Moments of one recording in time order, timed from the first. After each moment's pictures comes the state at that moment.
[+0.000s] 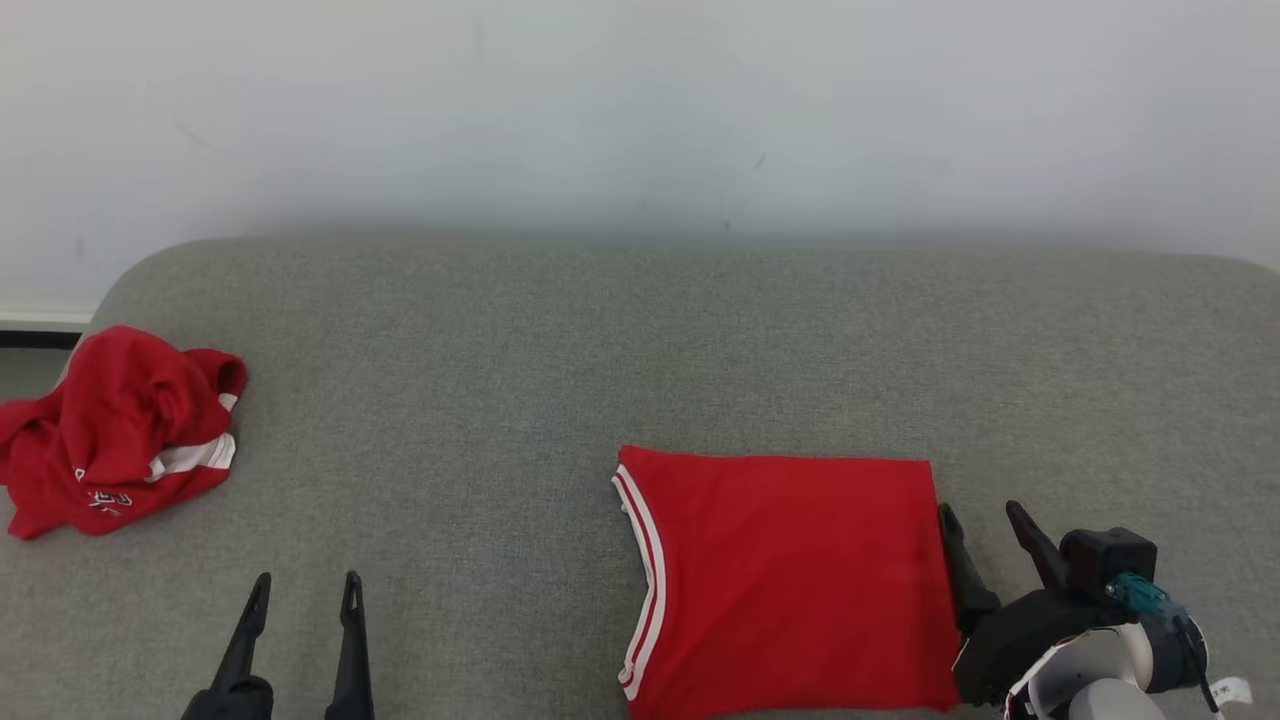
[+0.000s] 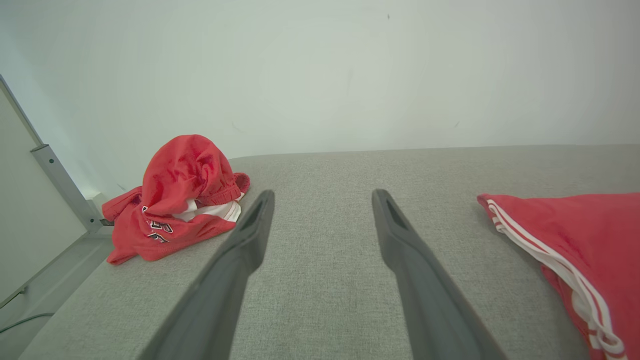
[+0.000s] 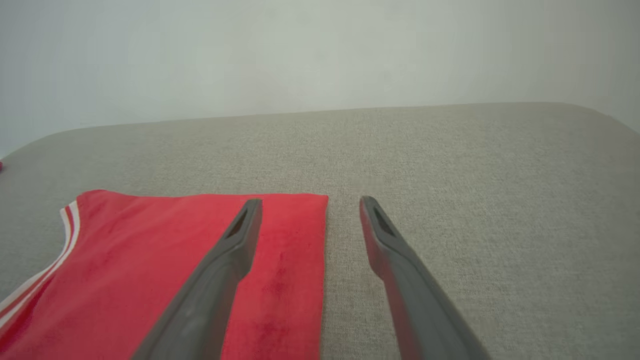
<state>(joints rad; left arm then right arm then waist) 0.06 0.19 -0.10 0.04 -0.16 0.05 -0.19 -0.19 -0.15 -0.03 0.42 0.19 0.13 -0.08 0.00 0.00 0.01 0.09</state>
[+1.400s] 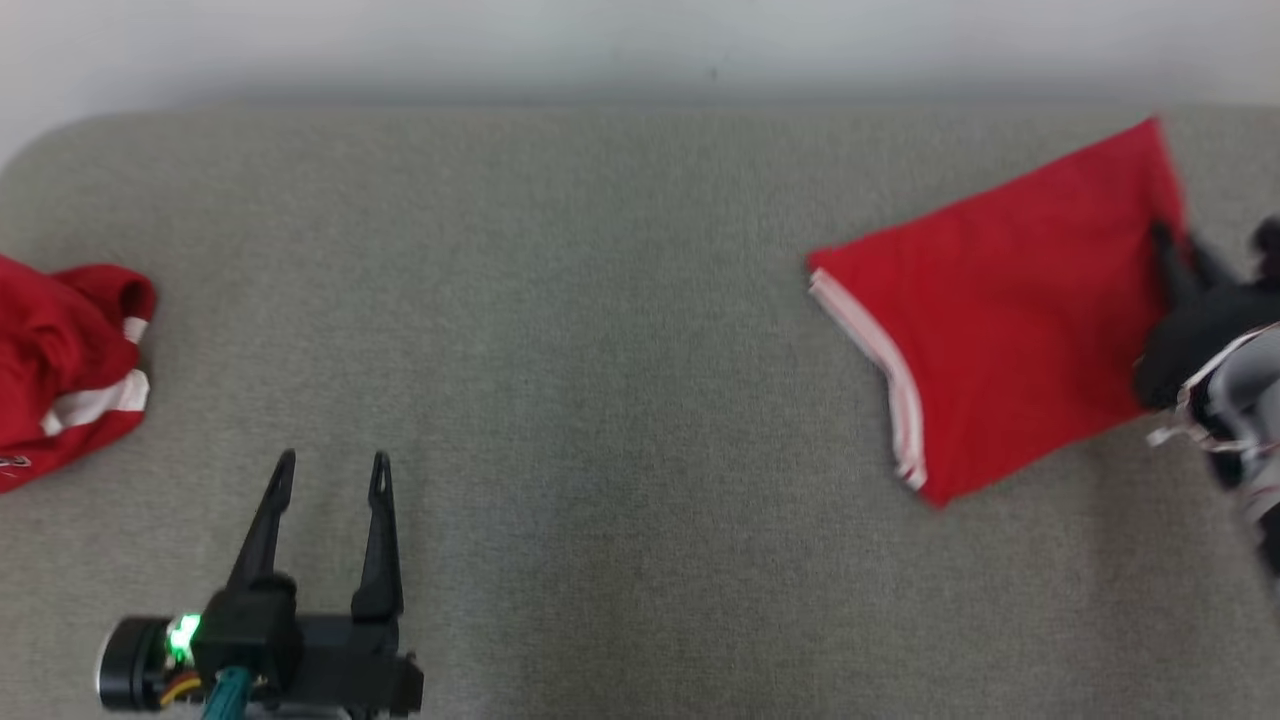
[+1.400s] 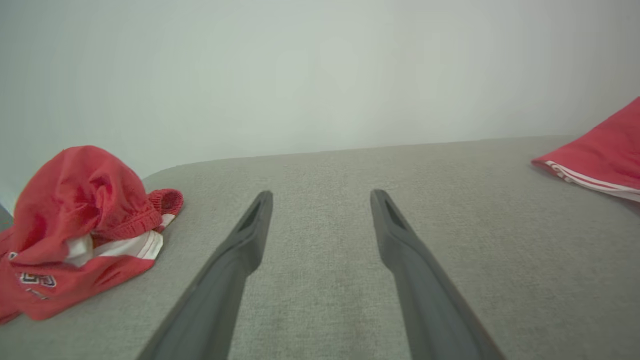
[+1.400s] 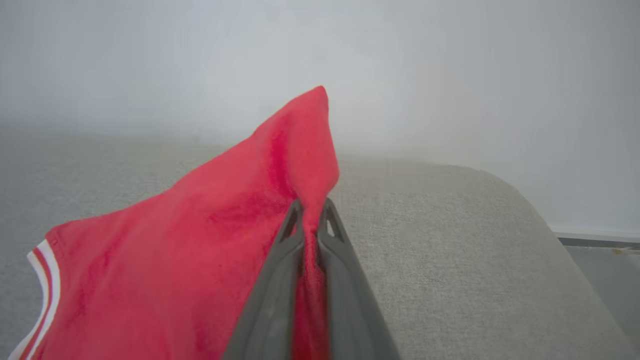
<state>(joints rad) -0.12 0.17 -0.15 0.10 -0.16 0.06 -0.25 -0.80 -0.49 0.24 0.91 0.38 0.13 -0.10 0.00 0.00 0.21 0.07</state>
